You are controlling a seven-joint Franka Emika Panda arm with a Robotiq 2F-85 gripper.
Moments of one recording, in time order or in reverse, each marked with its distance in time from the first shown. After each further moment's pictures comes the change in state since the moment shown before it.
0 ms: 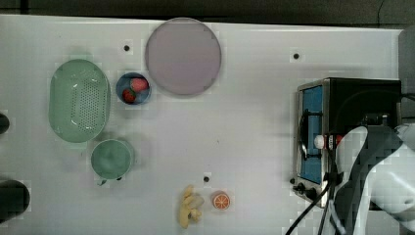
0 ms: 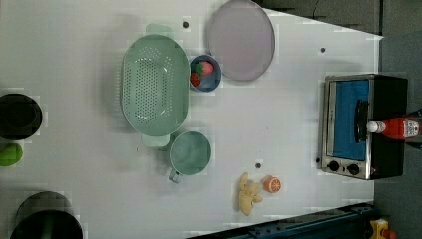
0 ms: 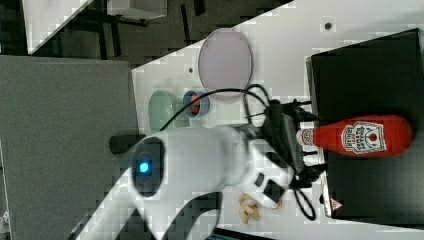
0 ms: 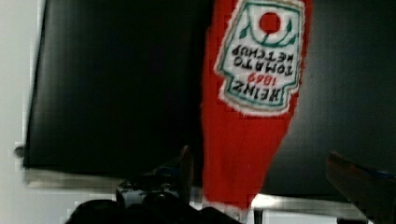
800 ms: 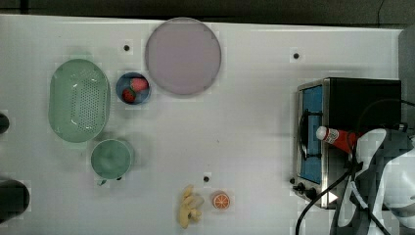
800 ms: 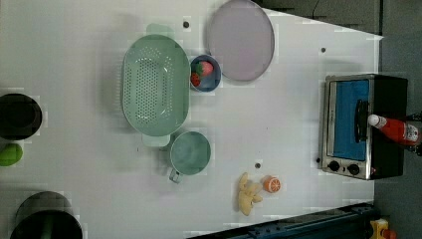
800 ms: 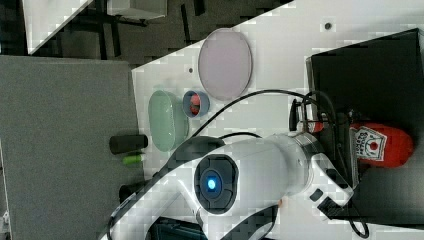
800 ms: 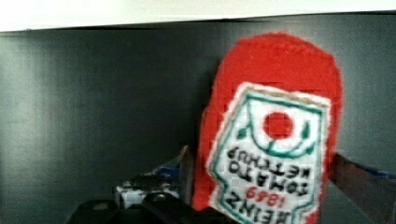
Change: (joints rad) arm -0.065 0.130 -0.043 -0.007 0.143 0.168 0.001
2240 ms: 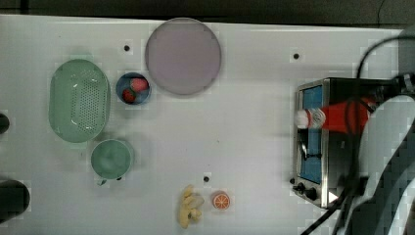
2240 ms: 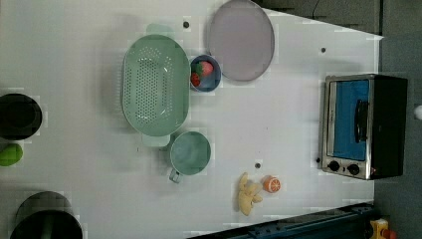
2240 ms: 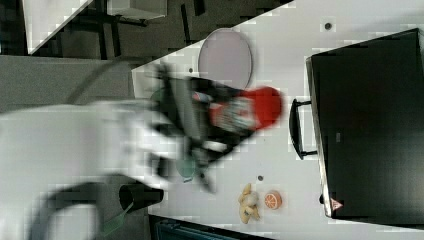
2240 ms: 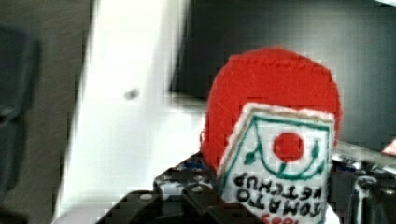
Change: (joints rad) arm 0.107 -0.197 0.127 0.374 -0.084 -0.497 -0.068
